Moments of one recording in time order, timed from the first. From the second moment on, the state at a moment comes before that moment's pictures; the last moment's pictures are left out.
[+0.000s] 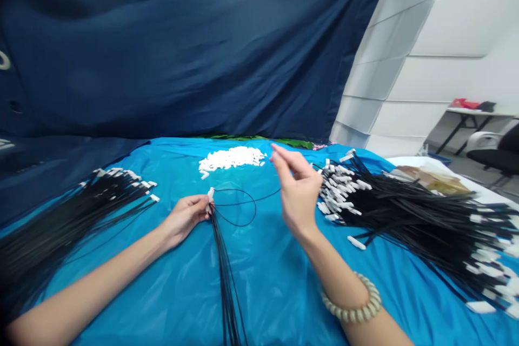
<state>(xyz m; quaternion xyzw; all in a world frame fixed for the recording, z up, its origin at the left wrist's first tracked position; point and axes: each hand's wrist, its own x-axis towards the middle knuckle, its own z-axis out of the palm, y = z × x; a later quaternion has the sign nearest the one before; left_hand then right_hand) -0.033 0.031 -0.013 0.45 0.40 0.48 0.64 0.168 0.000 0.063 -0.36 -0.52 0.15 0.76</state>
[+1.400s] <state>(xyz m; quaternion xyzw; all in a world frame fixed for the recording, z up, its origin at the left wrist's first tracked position) -0.021 0.013 0.001 0.57 0.41 0.48 0.53 0.131 -0.008 0.029 -0.40 -0.82 -0.14 0.38</state>
